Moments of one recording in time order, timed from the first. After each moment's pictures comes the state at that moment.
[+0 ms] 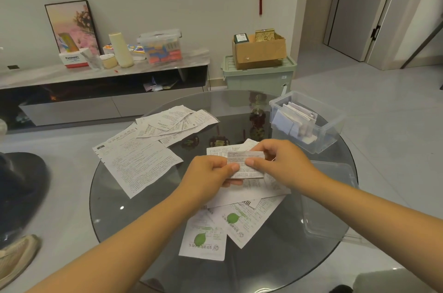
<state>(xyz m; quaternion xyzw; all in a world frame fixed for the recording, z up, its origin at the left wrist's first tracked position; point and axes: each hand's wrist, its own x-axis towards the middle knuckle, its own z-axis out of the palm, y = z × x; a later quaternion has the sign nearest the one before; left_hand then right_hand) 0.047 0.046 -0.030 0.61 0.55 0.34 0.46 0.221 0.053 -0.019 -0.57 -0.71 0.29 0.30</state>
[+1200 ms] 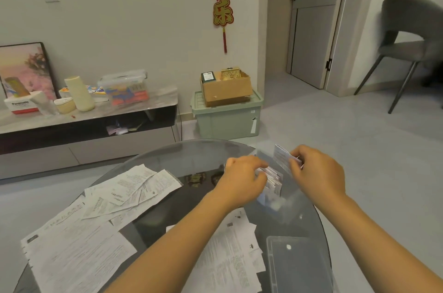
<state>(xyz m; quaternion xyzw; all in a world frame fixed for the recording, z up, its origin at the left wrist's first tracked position) 0.180 0.179 0.018 0.86 0.44 0.17 0.20 0.341 0.134 0.022 -0.76 -0.57 -0.03 0.30</state>
